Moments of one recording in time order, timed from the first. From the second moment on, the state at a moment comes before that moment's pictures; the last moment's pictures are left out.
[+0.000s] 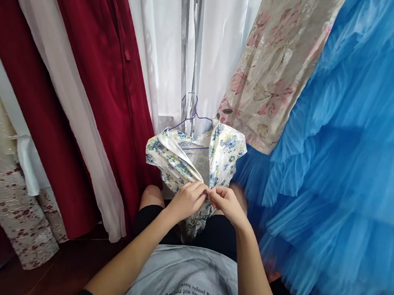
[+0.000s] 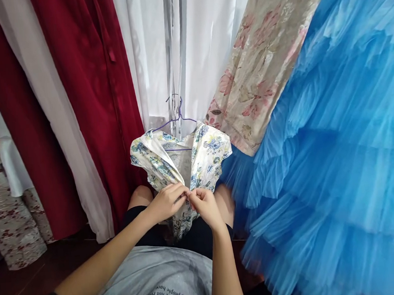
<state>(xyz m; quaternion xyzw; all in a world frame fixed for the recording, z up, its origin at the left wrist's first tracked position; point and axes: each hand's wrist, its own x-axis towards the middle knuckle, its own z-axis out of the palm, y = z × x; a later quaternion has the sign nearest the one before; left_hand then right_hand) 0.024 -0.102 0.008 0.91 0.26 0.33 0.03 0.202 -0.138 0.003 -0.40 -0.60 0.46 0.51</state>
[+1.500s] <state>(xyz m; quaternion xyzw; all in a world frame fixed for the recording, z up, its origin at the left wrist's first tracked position) -0.005 0.005 0.168 0.88 0.21 0.42 -0.02 0.156 -0.001 0.117 -0.31 -0.61 0.33 0.65</state>
